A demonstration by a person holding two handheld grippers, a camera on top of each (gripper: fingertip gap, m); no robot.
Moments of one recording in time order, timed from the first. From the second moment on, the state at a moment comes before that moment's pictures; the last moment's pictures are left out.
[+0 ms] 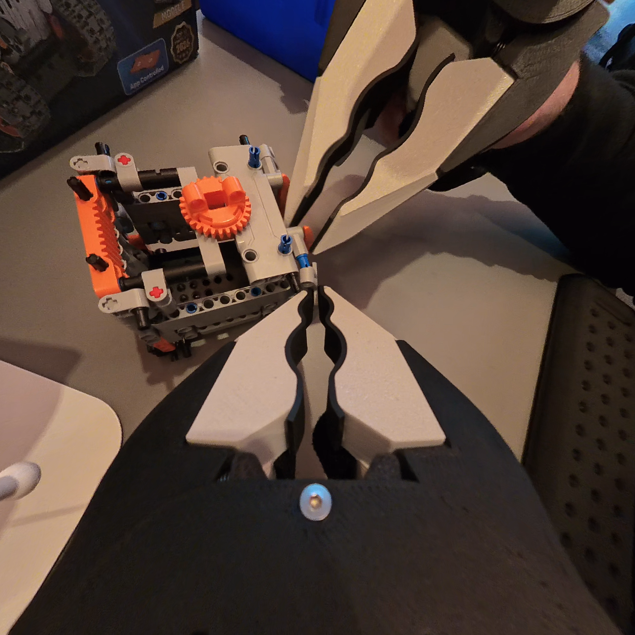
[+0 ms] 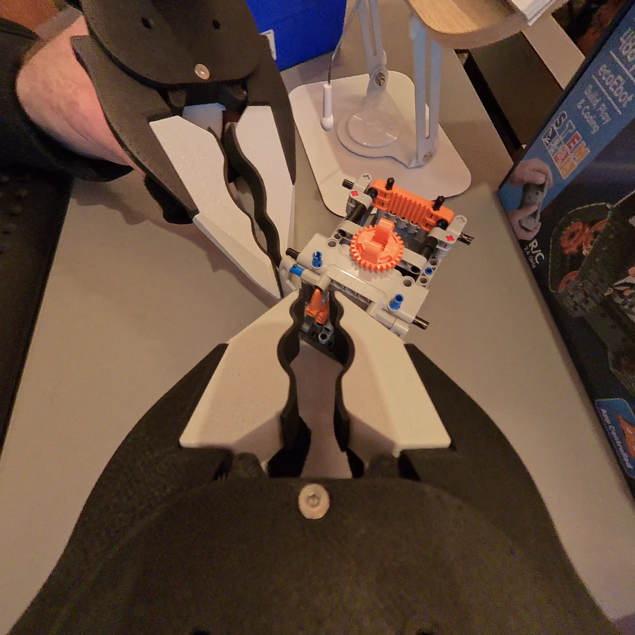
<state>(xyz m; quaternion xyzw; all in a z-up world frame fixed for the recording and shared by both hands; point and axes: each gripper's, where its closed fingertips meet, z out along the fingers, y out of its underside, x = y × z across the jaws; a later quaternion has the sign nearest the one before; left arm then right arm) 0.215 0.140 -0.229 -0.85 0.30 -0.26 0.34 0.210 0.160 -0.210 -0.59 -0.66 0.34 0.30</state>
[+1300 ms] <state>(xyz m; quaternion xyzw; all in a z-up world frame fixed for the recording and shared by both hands) 0.187 0.131 -0.229 -0.87 0.29 -0.29 0.28 0.180 0.155 -0.211 -0.61 -0.66 0.25 0.37</state>
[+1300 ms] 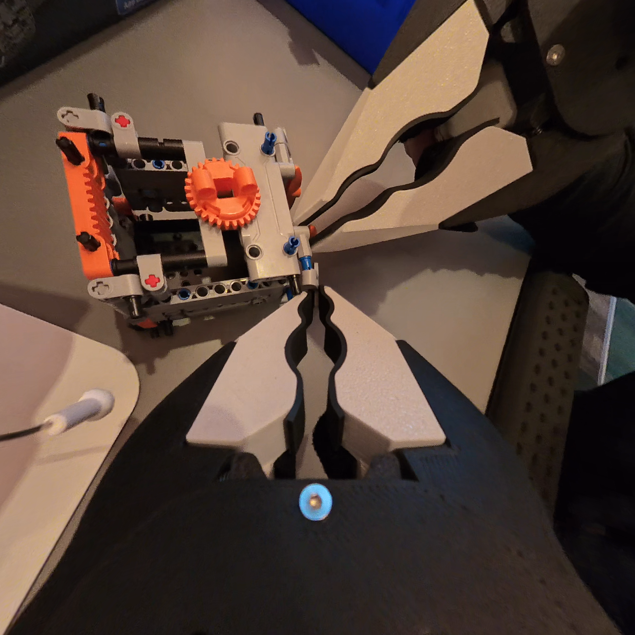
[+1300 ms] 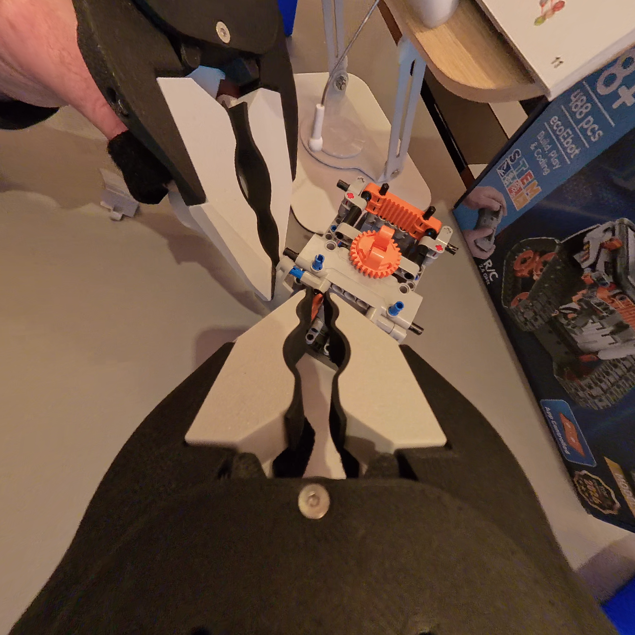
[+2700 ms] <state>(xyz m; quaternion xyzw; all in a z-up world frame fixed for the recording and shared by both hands) 0.169 0.122 -0.250 -0.87 0.29 -0.28 0.29 0.158 0.149 -0.211 -0.61 -0.65 0.27 0.37</state>
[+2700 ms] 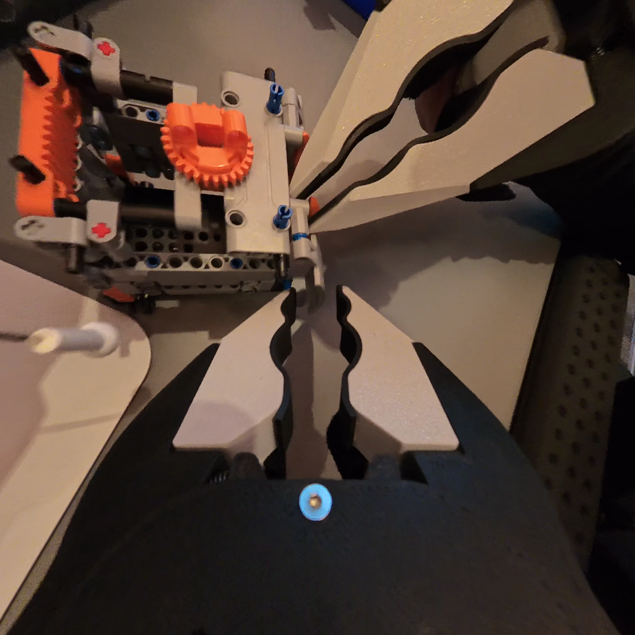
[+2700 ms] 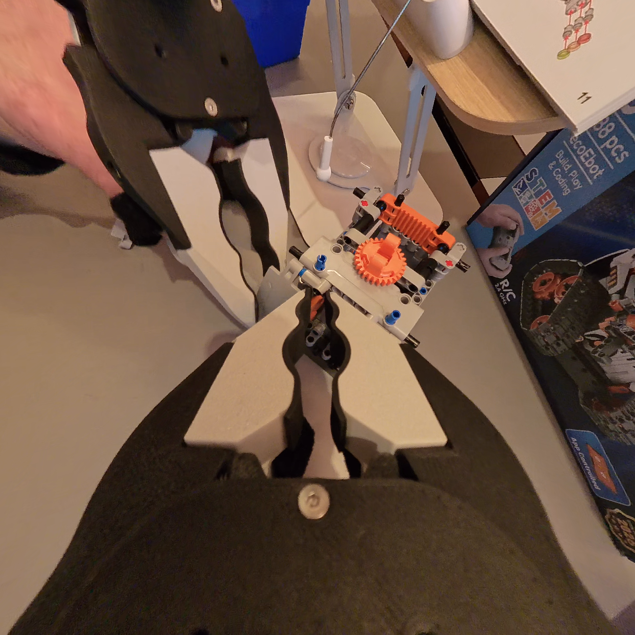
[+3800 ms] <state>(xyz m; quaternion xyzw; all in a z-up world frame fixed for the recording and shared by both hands) 0.113 0.107 -0.262 -0.86 0.37 -0.20 0.28 0.180 0.140 -0.259 -0.62 -0.68 0.30 0.24</state>
